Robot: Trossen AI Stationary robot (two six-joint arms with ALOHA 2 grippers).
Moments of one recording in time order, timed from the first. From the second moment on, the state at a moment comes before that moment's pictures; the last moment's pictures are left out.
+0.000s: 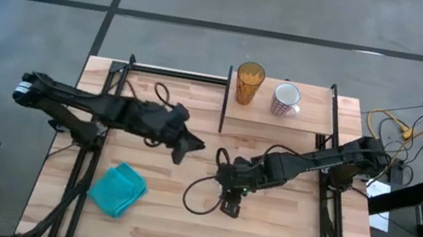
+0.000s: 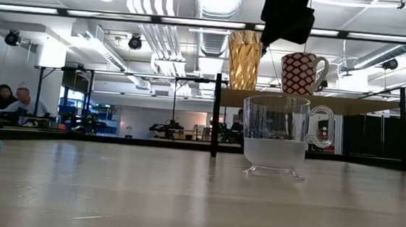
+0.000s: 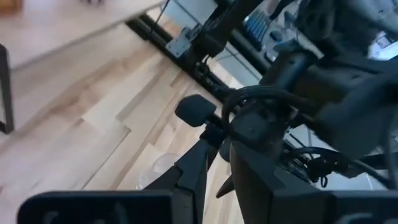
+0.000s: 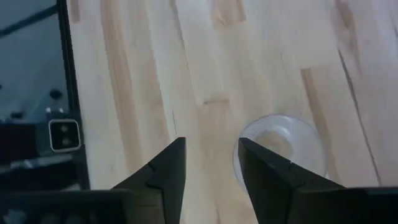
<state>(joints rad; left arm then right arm) -0.14 1.28 1.26 -0.36 -0.15 -0.79 0.31 1.72 1.44 -0.76 -0.05 0.57</state>
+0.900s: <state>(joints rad) -0.14 1.19 1.26 -0.35 -0.16 -0.65 0.33 1.72 1.30 -0.71 0.00 0.78</state>
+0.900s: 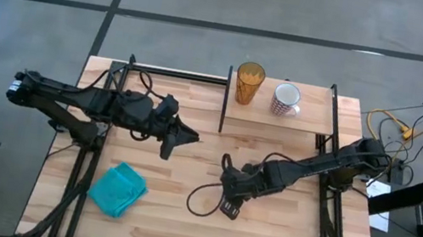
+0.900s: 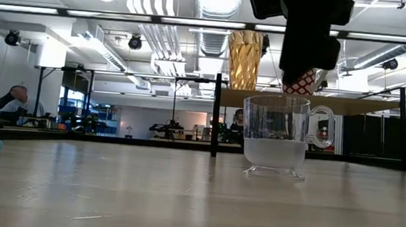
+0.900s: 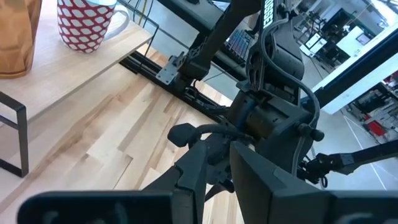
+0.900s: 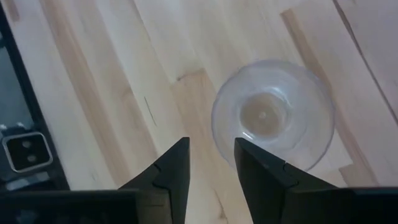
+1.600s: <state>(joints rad) -0.14 1.19 1.26 -0.35 -0.16 -0.65 0.34 1.72 1.22 -0.71 0.00 0.54</state>
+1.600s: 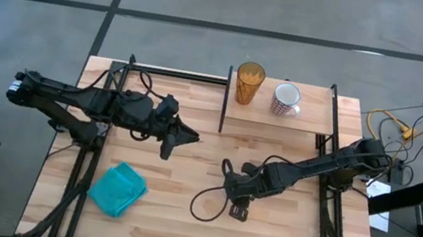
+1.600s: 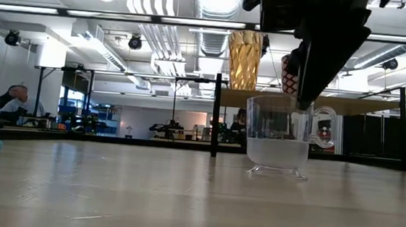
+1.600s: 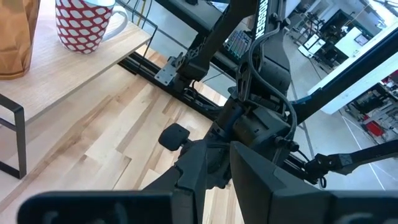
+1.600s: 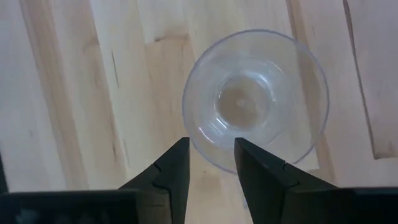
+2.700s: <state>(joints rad) -0.14 1.19 1.26 -0.35 -0.17 -0.65 0.34 1.71 1.59 -1.42 0.07 0.63</state>
